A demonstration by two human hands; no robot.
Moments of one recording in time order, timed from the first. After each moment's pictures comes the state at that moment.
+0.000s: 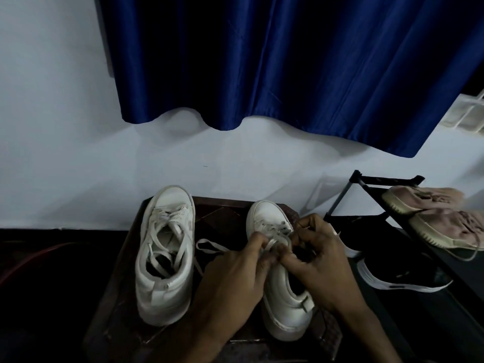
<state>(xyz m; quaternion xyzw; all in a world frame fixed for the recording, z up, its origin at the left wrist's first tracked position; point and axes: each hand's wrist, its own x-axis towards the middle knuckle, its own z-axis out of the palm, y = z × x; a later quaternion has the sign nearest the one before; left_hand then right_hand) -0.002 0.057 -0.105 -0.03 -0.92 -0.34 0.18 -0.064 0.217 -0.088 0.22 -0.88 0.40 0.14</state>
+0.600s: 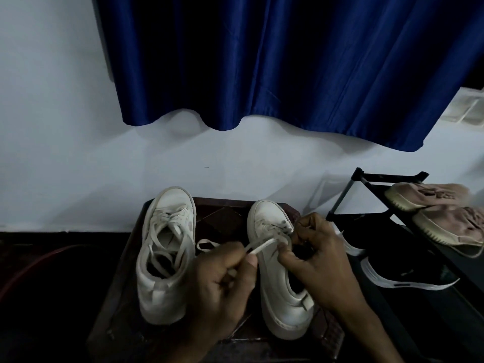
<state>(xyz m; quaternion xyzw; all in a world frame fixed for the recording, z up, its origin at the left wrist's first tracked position) 0.009 0.054 -0.105 -0.12 -0.72 -0.59 0.35 -0.062 0.217 -0.085 0.19 -0.89 0.38 0.16</state>
